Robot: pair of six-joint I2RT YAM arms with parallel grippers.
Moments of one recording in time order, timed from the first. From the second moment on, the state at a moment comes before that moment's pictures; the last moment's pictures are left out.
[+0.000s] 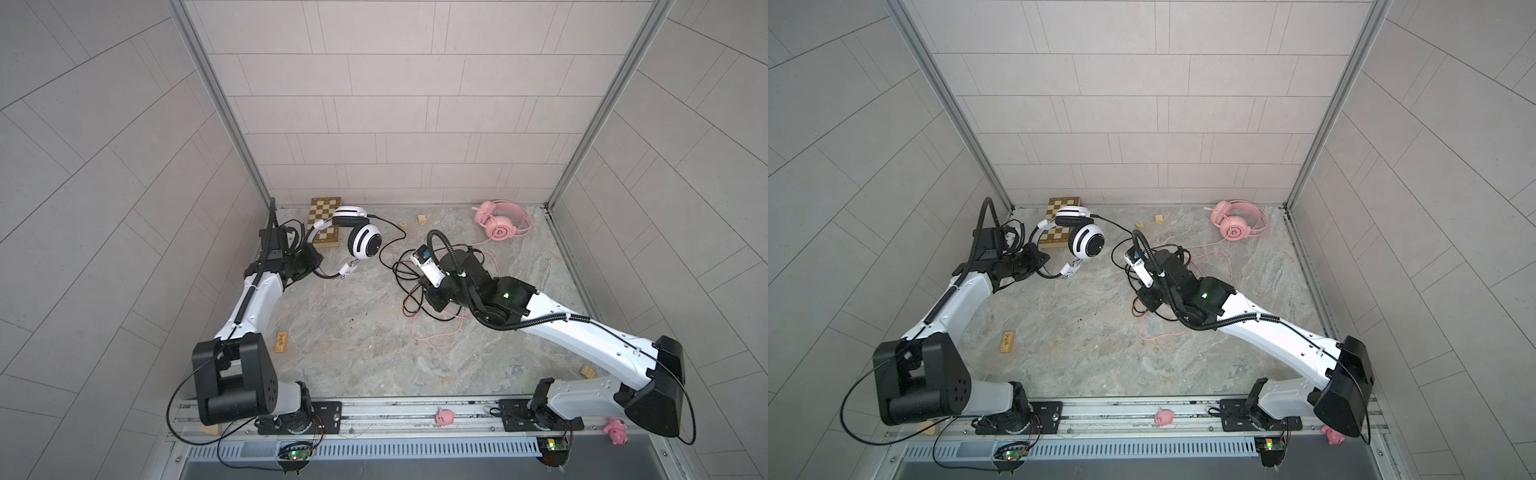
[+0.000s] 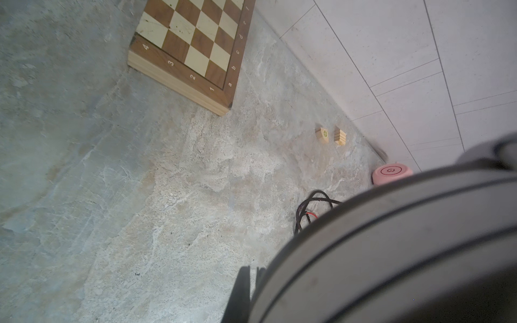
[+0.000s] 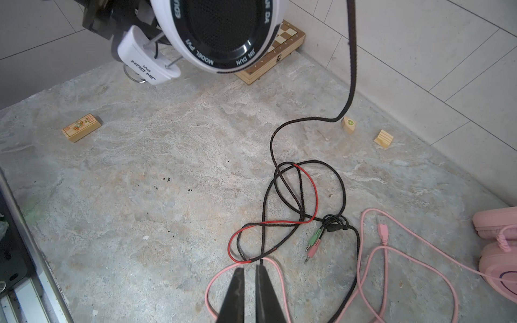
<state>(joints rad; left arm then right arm) 0.15 1.39 1.00 -0.42 0.45 -0.52 0.87 1.28 1.16 -0.53 0.14 0.00</state>
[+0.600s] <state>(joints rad) 0.08 1.38 1.04 -0.47 0.41 -0.44 0.75 1.25 1.02 -0.40 0.12 0.11</state>
